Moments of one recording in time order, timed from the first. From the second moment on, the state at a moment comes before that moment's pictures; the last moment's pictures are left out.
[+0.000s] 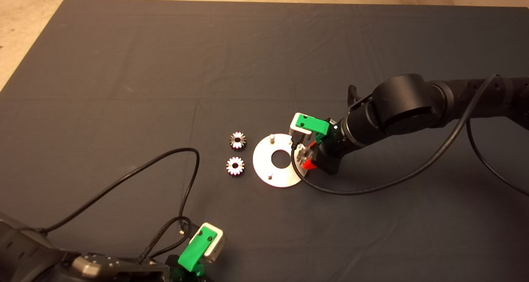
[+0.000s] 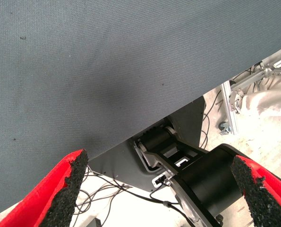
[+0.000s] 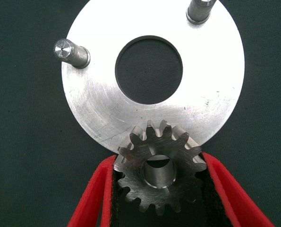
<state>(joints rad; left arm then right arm) 0.16 2.32 -0.29 0.92 1.53 -1.46 0.28 2.55 -0.93 -0.47 -1.23 0.53</state>
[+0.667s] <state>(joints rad) 0.16 2.32 -0.29 0.92 1.53 -1.46 0.28 2.55 -0.93 -0.48 -1.25 0.51</state>
